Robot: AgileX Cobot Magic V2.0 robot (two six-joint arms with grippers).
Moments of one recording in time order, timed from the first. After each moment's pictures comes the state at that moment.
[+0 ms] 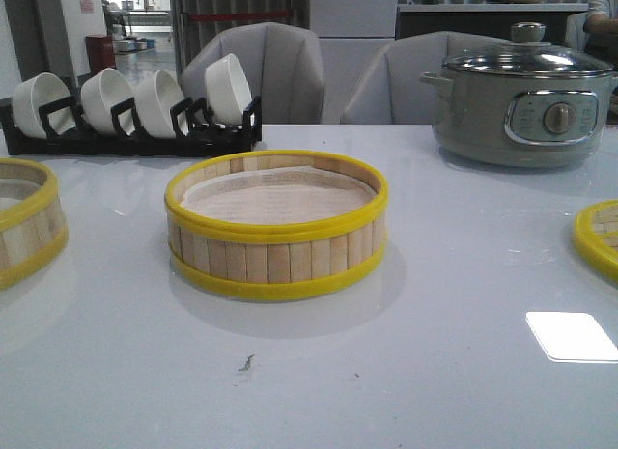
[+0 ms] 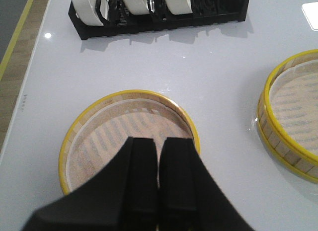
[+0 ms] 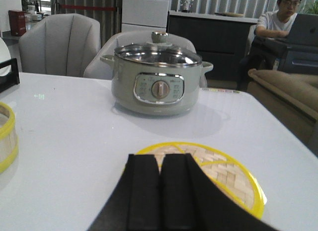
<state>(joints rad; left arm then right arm) -0.12 1.06 -1.10 0.09 0.74 0.01 -0.09 -0.01 0.03 0.04 -0.01 -0.08</state>
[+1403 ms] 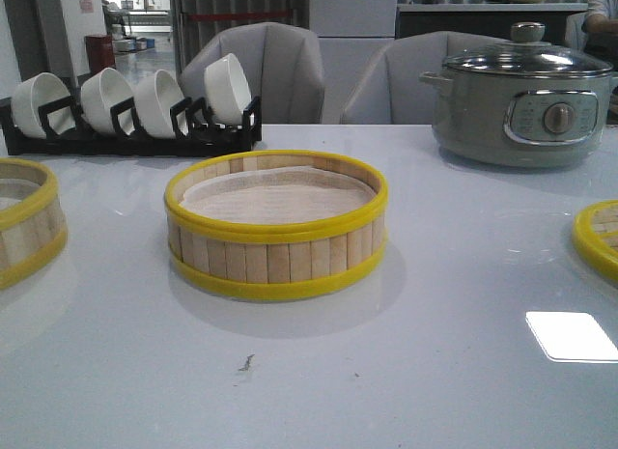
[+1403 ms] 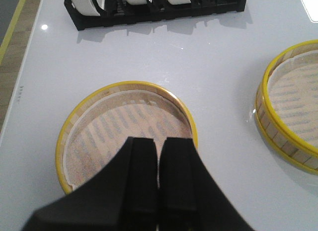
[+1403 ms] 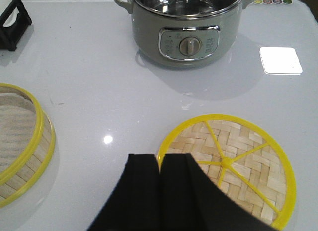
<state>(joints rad) -0.13 1.06 -1.10 0.08 0.77 0.01 -0.09 0.90 -0.90 0.14 0.56 -0.07</state>
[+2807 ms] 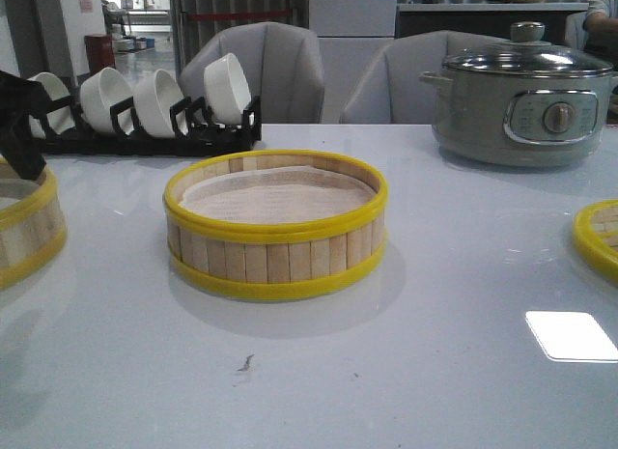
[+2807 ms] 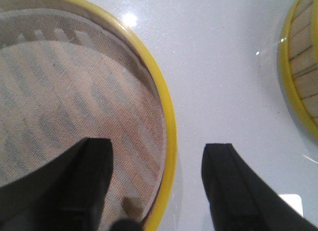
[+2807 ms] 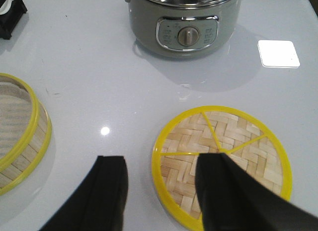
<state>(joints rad) -0.13 1.67 -1.13 -0.09 0.57 0.10 -0.09 0.90 -0.90 0.13 0.58 -0.07</state>
